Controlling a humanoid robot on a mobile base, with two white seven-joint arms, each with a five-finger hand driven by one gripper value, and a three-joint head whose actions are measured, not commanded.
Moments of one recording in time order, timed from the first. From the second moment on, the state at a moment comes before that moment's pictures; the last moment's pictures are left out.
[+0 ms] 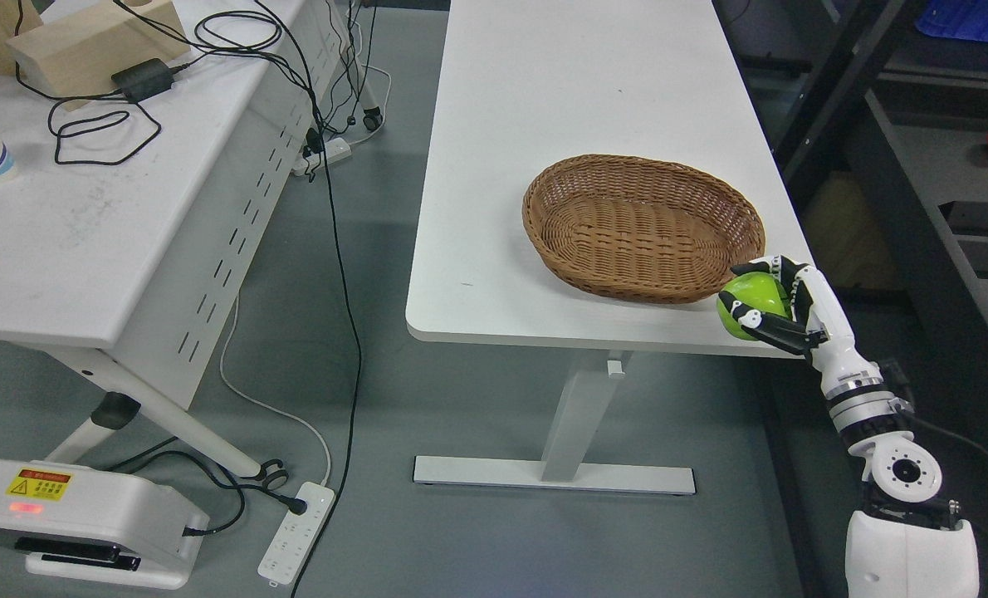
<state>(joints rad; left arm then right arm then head) -0.09 0.00 0.09 -0.04 -0.07 0.00 -0.16 -0.21 -0.15 -0.23 -1.40 0.21 -0.19 0.43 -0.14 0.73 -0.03</state>
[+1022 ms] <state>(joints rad) -0.09 0.00 0.09 -0.04 -0.07 0.00 -0.16 -0.18 -0.11 -0.31 -1.44 0.16 -0.31 0.41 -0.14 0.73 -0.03</state>
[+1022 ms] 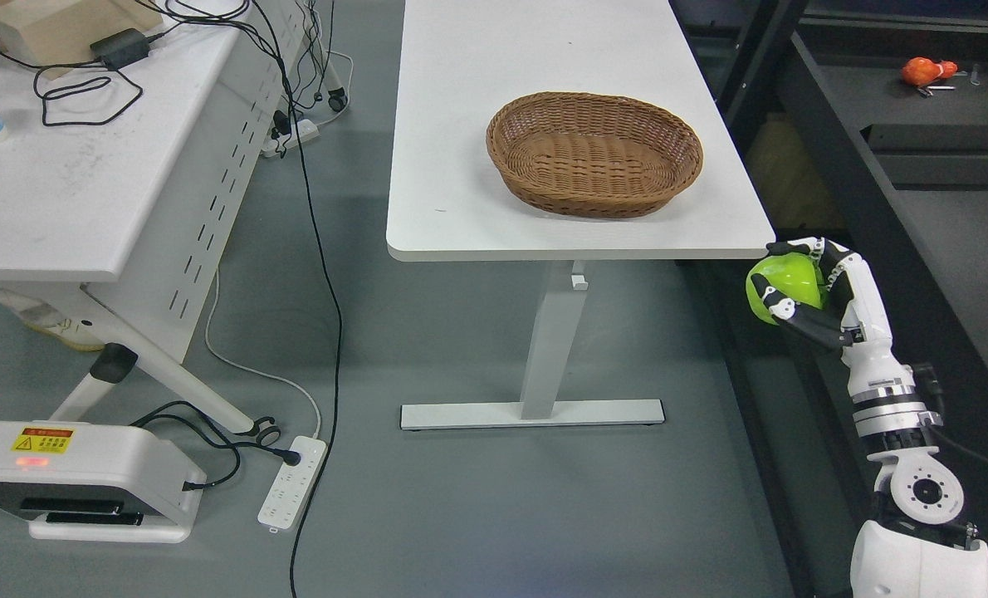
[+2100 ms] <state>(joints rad) -0.09 0.00 0.09 -0.04 -0.07 0.00 -0.16 -0.14 -0.02 -0.24 -1.44 0.20 -0.34 0.01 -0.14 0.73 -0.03</state>
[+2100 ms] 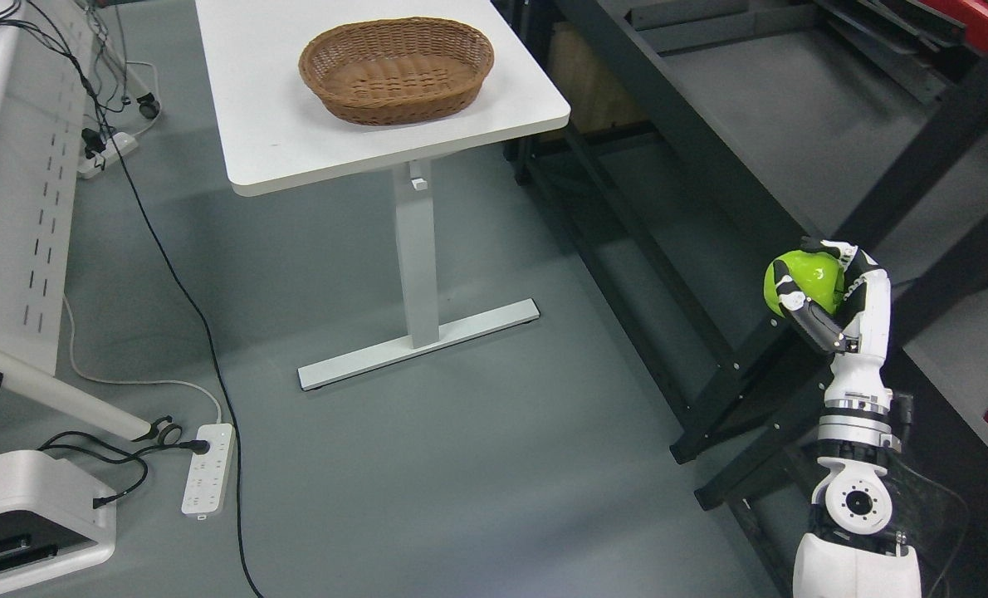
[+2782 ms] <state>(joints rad) -0.09 0.00 0.09 -0.04 -0.07 0.00 -0.16 -0.14 0.00 -0.23 -1.44 0.21 -0.27 -0.01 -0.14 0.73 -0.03</state>
